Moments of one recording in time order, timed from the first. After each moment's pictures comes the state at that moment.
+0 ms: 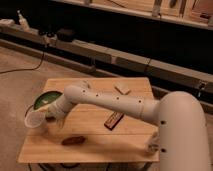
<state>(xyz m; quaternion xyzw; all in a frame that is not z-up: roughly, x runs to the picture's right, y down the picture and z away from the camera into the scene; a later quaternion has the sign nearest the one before) -0.286 0.161 0.732 -0.13 -0.52 -0.36 0.77</state>
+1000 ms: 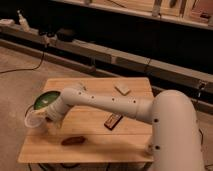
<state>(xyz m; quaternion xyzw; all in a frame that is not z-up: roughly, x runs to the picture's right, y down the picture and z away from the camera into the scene) -0.301 0.173 0.744 -0.14 -0.52 -0.36 0.76</state>
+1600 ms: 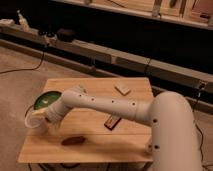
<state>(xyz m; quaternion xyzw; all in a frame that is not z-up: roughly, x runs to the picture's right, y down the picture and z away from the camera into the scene) -0.315 0.178 0.745 -0.11 -0.54 -0.37 0.75</state>
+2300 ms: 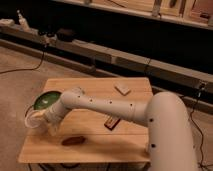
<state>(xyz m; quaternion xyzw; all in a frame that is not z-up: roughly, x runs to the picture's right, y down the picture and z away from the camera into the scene) -0.319 0.187 0.755 -0.11 -0.54 -0.37 0.74</state>
